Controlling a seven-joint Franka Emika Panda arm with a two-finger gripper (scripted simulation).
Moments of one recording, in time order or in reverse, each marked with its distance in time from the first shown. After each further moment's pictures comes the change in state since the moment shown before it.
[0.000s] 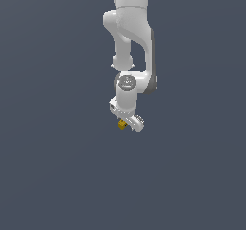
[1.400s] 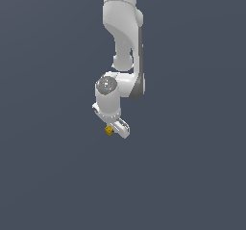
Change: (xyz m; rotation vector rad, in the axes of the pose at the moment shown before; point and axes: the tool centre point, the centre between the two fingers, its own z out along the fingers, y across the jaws) arm 0.079 0.021 -0.027 0.000 0.001 0.000
